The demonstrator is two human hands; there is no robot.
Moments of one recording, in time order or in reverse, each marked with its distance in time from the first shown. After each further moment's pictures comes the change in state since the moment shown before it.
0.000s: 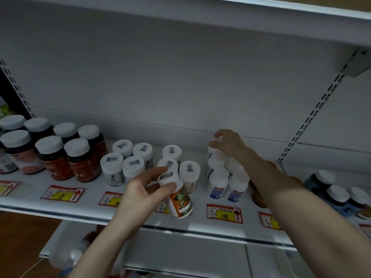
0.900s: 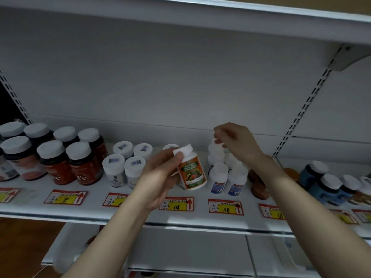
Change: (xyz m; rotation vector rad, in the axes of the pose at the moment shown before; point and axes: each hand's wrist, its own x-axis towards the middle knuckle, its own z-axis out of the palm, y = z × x) left_hand 0.029 0.017 0.020 -0.457 -0.206 -0.099; right_hand -0.088 -0.034 -0.031 0.436 0.181 -0.212
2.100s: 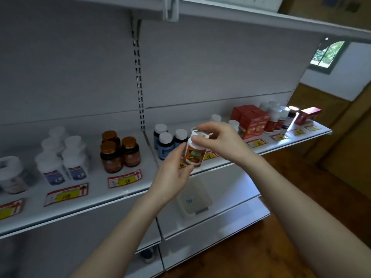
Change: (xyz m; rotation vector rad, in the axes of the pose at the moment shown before) left_hand -0.033 -0.218 0.308 0.962 -0.456 0.465; right_hand -0.206 0.121 -0.286 -0.133 0.232 0.215
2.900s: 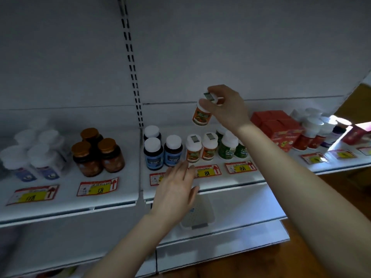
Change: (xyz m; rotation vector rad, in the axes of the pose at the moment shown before) left_hand 0.044 -0.037 0.090 0.784 0.026 0.045; right_hand 0.154 0.072 -0.030 0.023 0.094 -0.162
